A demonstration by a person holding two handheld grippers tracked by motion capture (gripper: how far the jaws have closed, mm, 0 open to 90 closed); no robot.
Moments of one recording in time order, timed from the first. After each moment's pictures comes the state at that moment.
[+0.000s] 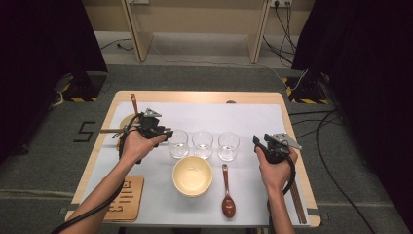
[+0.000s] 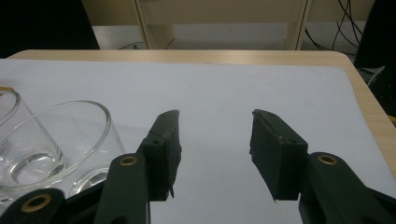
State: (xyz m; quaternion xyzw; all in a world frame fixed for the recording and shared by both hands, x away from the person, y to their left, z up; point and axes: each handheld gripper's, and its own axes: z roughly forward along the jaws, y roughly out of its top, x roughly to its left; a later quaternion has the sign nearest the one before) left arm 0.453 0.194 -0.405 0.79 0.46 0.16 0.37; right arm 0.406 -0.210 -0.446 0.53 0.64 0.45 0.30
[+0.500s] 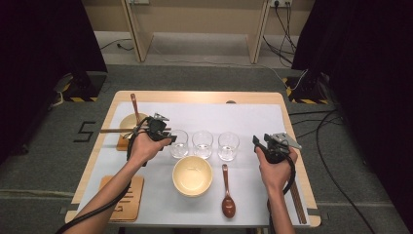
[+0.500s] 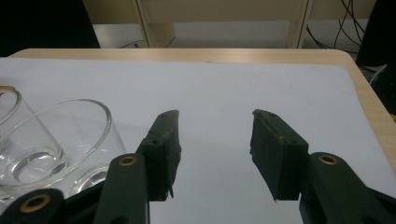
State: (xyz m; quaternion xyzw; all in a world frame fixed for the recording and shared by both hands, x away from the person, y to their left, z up) left arm 0.460 0.179 -0.425 0.81 0.47 0.14 0.33; right arm 0.407 -0.211 -0.446 0.54 0.65 0.45 0.30
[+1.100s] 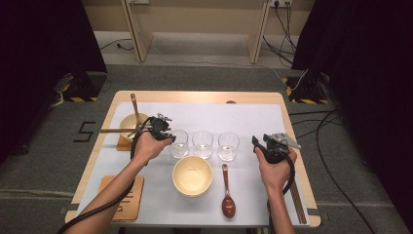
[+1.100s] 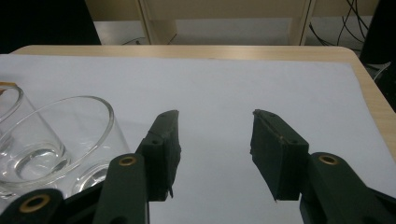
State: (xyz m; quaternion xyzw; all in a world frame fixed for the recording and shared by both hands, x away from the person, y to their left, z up) left arm 0.467 0.174 -0.430 0.81 0.48 0.14 0.30; right arm 0.407 -0.209 -0.447 0.53 0.65 0.45 0.29
